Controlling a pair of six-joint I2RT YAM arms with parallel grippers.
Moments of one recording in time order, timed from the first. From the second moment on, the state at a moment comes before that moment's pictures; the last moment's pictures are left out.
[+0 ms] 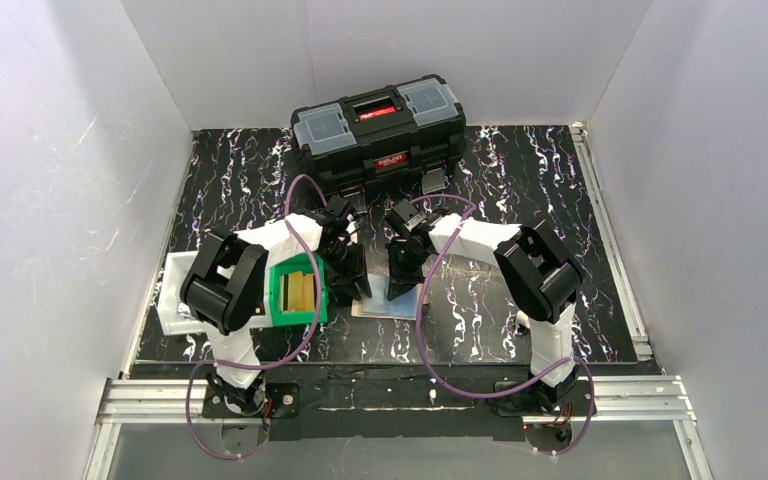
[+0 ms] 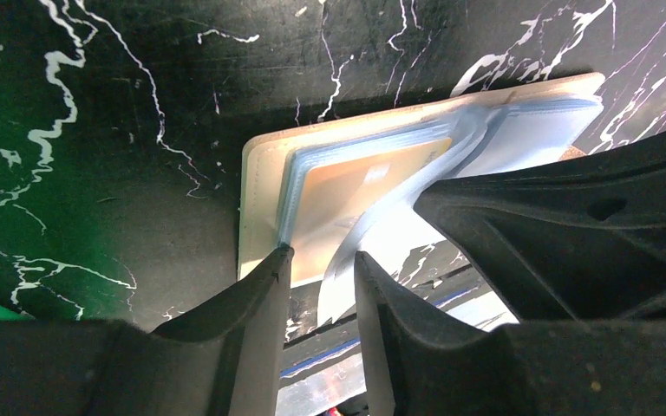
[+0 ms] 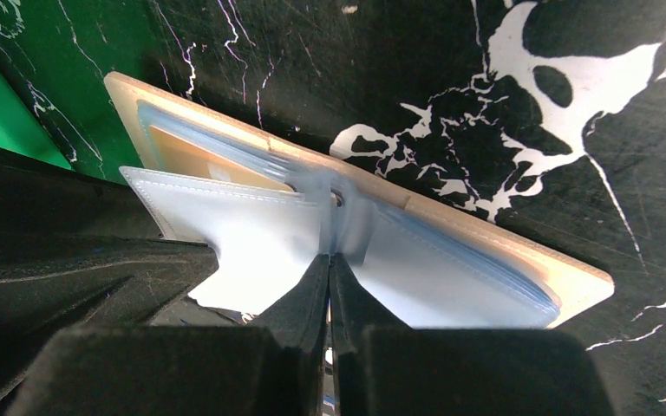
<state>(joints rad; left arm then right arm) -0.51 1.80 1.11 -0.70 0.41 -0.62 0.77 1.96 1.29 -0.61 -0.33 0.70</state>
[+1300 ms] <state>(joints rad) -0.61 1.79 1.18 -0.80 0.33 -0.57 0.77 1.97 1.29 -0.60 -0.36 0.70</state>
